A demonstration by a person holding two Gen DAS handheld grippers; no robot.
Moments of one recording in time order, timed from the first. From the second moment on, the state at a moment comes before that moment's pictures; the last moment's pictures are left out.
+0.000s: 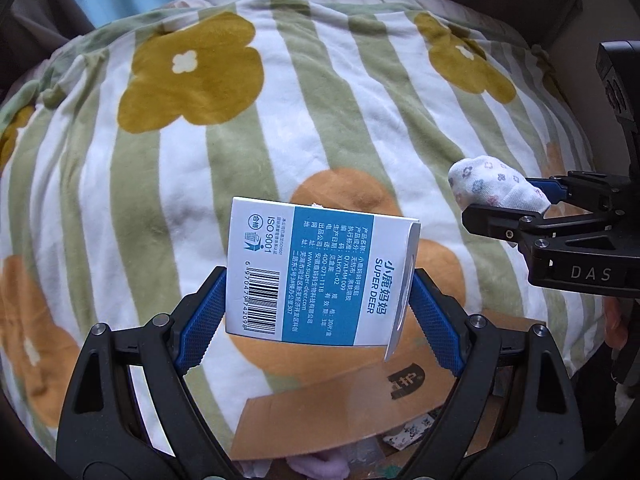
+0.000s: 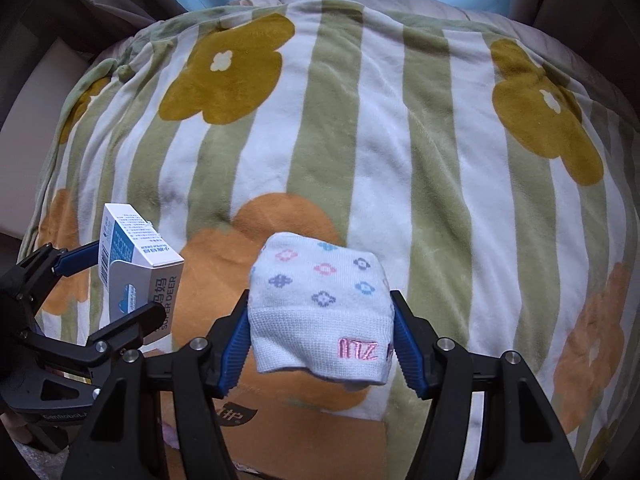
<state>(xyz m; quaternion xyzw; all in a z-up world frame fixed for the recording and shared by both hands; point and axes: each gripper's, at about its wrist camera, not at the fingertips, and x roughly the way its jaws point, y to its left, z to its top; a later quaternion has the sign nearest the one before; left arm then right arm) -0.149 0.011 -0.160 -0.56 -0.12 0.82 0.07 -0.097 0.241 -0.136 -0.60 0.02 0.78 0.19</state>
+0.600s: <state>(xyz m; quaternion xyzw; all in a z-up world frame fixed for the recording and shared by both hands) -0.033 0.022 -0.111 -0.55 -0.11 0.83 0.07 -0.006 0.171 -0.107 -0.57 0.00 0.80 0.16</state>
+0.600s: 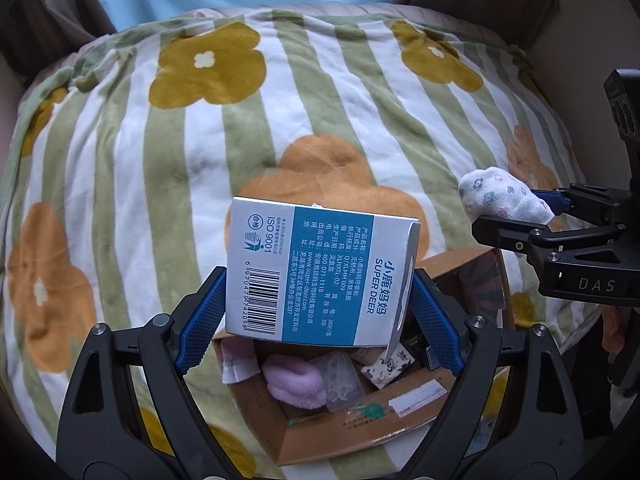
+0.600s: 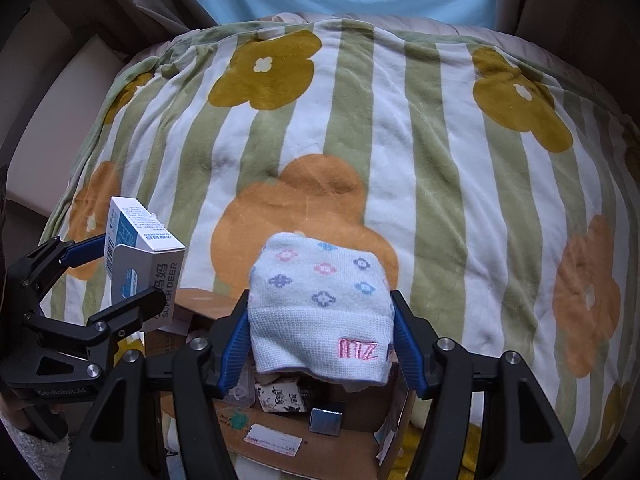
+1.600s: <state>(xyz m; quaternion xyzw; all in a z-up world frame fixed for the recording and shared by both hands) 0.047 0.071 -0.211 -0.61 -0.09 0.78 0.09 0.083 0.180 -0.203 -0.62 0.01 0.77 0.15</state>
